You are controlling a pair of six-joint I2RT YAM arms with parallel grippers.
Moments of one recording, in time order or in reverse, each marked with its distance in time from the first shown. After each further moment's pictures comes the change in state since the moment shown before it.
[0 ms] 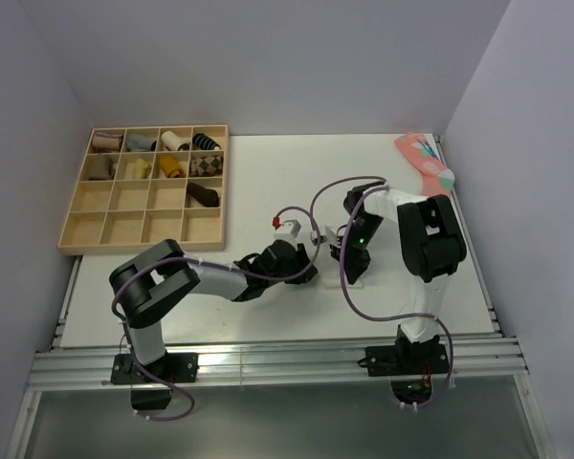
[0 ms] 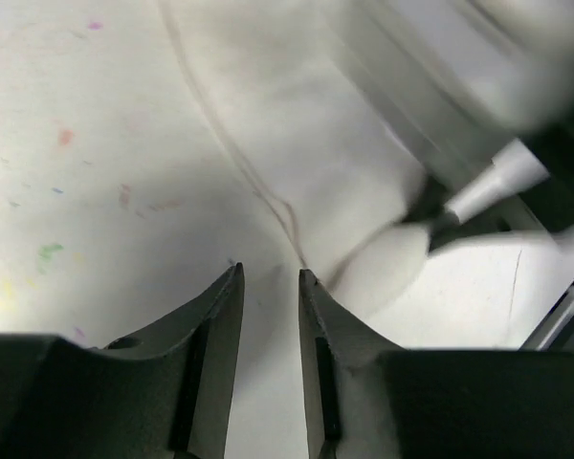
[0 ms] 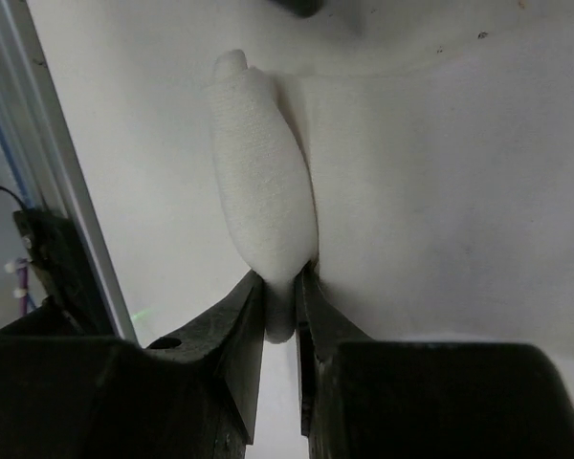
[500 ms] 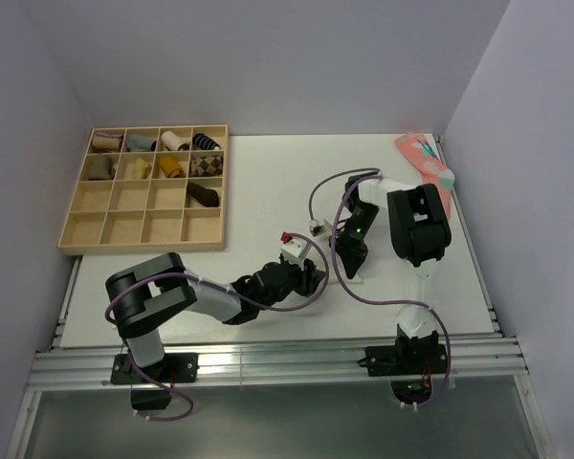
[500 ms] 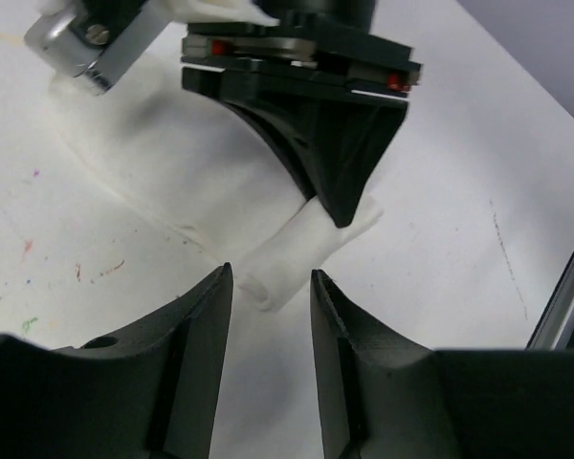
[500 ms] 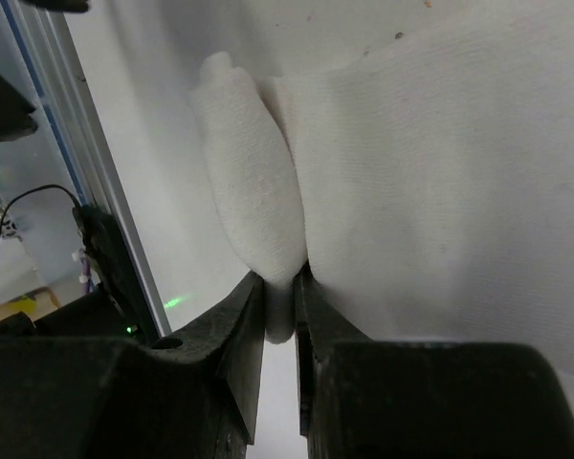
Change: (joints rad) left arm -0.154 -0.060 -0.172 0.433 -0.163 0.415; right arm -0.027 0.191 0.204 -0.177 -0.023 0.018
